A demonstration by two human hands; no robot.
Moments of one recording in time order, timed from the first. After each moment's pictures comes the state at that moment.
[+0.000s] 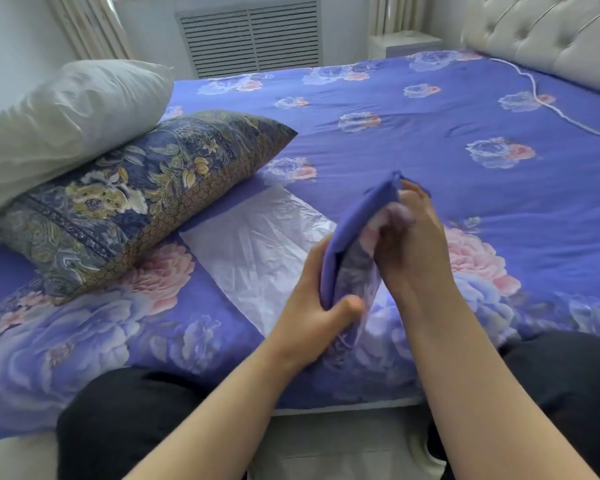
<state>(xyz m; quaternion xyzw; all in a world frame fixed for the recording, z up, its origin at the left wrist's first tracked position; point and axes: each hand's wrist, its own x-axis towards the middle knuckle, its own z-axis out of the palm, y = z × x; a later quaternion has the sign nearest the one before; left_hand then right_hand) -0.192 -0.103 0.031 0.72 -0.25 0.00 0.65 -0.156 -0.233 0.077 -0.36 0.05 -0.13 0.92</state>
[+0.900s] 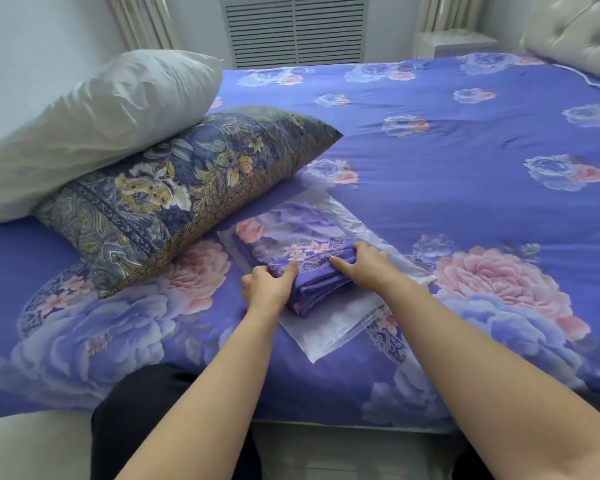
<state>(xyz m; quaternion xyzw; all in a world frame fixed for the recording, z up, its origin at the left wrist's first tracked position) -0.057 -0.006 -0.048 0.86 0.27 -0.04 0.44 -0.022 -0.195 -0.038 -0.97 0.03 0.10 0.23</state>
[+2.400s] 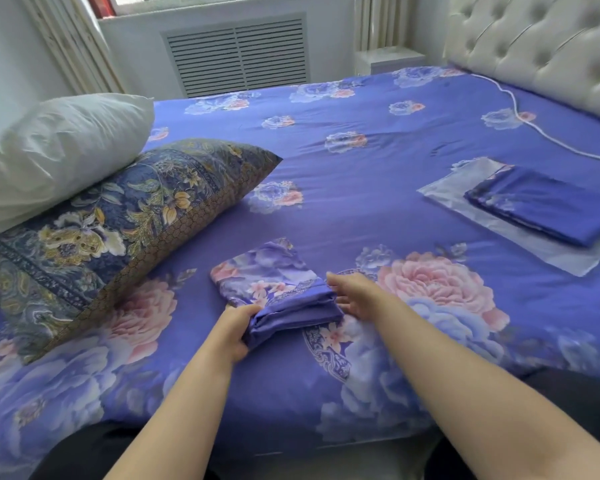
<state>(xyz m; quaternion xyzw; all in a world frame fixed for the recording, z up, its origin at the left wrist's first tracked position) -0.063 -0.044 -0.037 0.64 0.25 -0.18 0.71 -0.048 -0.263 -0.034 -0.66 0.23 0.21 0.68</state>
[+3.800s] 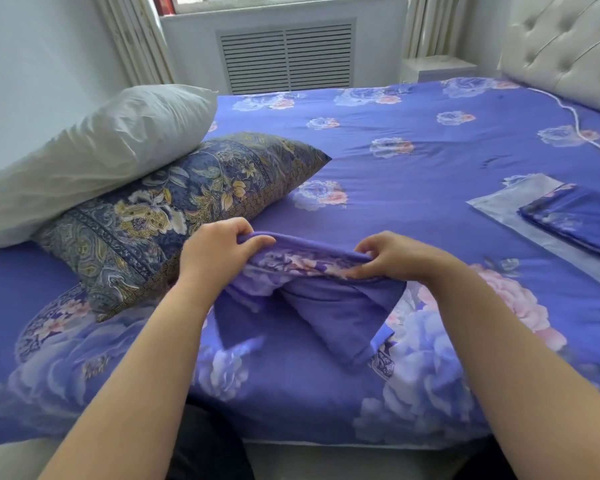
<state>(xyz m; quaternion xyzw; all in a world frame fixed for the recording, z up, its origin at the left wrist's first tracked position) -0.070 0.037 0.089 0.96 -0.03 0.20 0.18 -0.065 -0.240 0.083 -0.92 -0.09 0.17 0.34</state>
